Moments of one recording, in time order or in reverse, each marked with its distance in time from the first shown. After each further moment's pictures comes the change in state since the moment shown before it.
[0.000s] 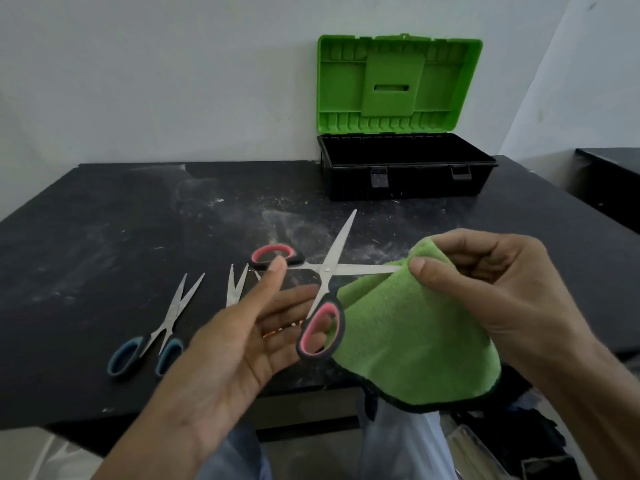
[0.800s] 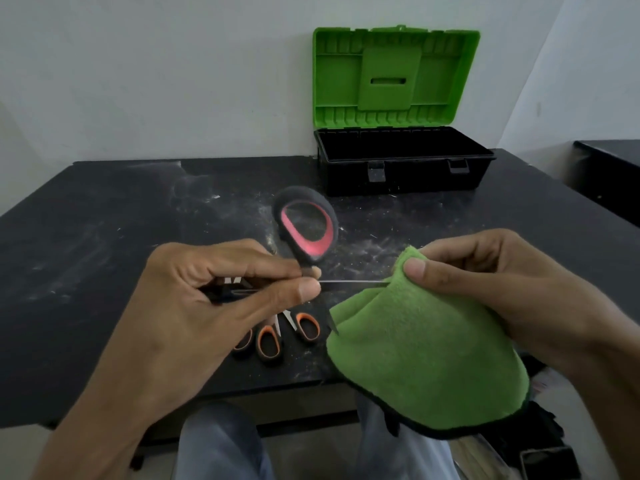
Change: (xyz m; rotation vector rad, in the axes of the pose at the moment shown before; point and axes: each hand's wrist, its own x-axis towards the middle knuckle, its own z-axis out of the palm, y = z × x) left_hand -0.014 0.033 -0.005 0.843 -0.131 0.898; right_hand 0.004 -0.018 -0.013 -0.002 -0.354 0.263
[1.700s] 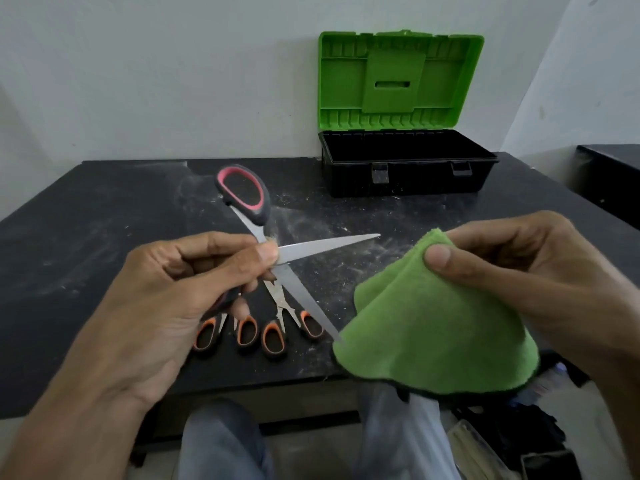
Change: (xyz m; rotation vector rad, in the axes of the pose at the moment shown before) left_hand -0.001 0.000 -0.011 -0.407 0.177 -0.418; right_hand -0.013 -0.006 0.000 -0.130 0.164 -0.283
